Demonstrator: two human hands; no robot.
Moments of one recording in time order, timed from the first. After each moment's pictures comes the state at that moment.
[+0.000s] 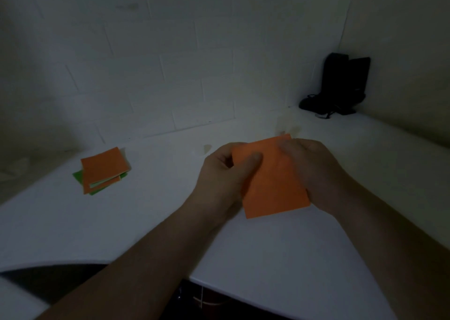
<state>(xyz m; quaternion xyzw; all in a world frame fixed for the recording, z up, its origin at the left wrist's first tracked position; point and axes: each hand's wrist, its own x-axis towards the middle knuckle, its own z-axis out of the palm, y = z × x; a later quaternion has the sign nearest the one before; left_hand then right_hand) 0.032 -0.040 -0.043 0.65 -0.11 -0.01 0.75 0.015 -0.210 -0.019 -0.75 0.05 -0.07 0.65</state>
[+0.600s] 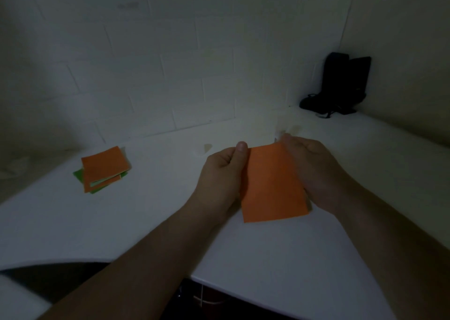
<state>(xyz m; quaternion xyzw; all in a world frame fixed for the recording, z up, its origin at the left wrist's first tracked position) 0.033 -0.037 -0.043 0.70 -0.11 0.00 0.70 0.013 -0.213 -0.022 -0.78 0.03 -0.09 0.62</state>
